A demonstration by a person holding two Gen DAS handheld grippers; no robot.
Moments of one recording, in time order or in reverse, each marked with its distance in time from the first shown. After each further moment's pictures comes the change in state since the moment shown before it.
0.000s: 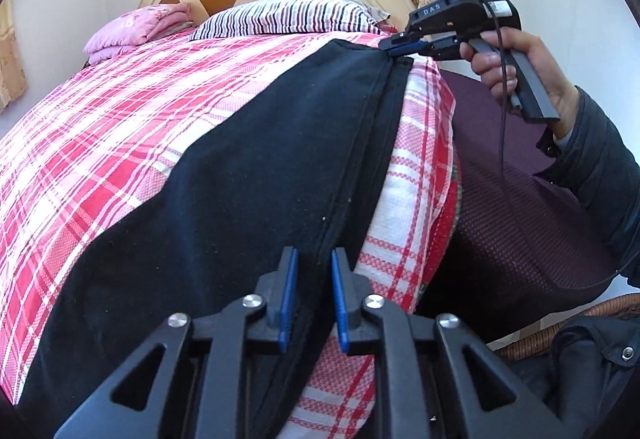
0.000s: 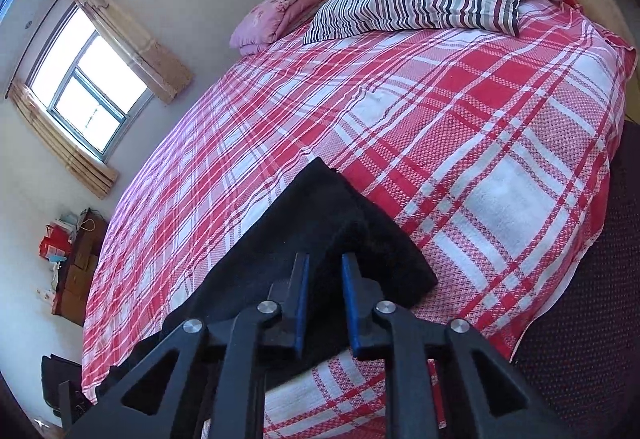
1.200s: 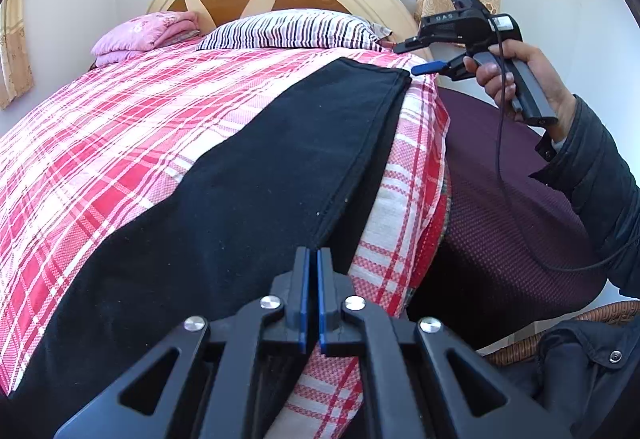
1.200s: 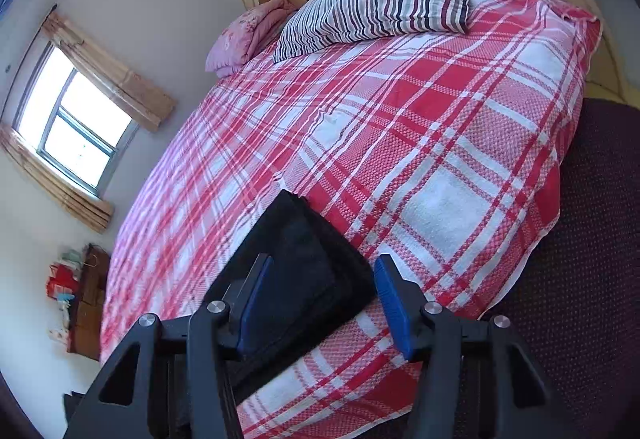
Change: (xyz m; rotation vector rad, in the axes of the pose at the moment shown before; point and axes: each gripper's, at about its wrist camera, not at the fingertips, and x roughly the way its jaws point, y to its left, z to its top) left arm -0.012 0.003 -0.001 -0.028 -0.056 -0.006; right arm -0.027 -0.025 0.012 0.101 -0.010 -0.041
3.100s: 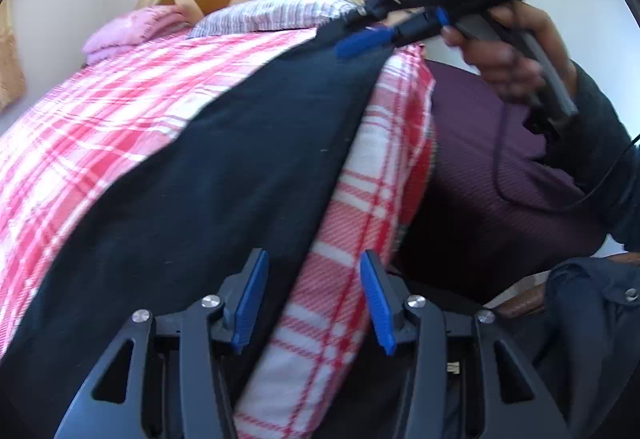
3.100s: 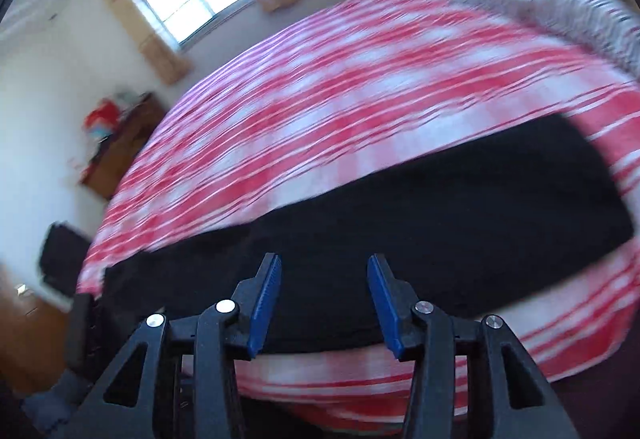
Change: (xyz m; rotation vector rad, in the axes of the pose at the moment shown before) left arm -0.007 0.001 -0.035 0.045 0.026 0.014; right arm 0.039 0.154 -0.121 -0.483 0.314 0.334
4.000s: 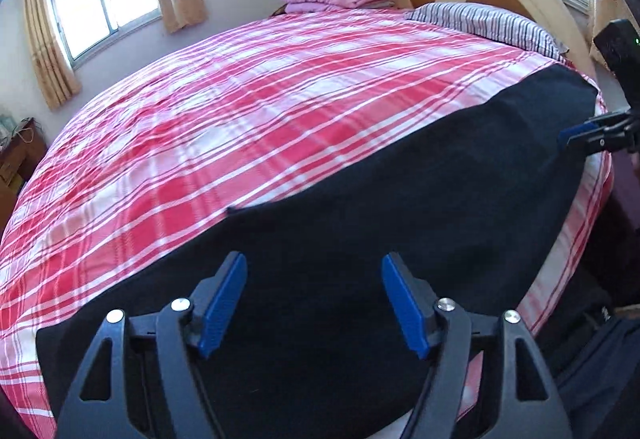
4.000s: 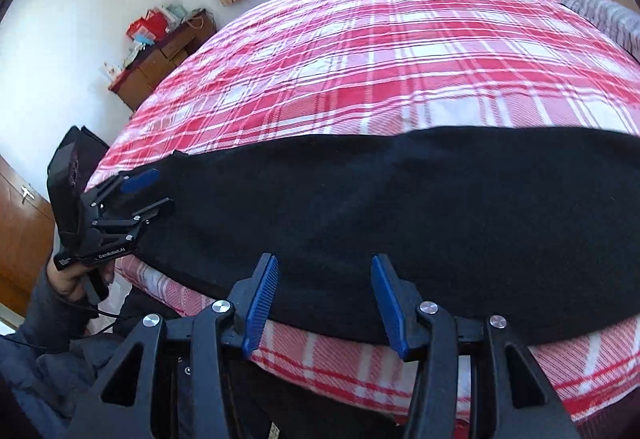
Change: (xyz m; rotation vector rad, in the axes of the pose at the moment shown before) left arm -0.092 0.126 -0.084 -0.366 0.065 0.545; right arm 0.077 0.088 -0.027 -0.239 0.144 -0.059
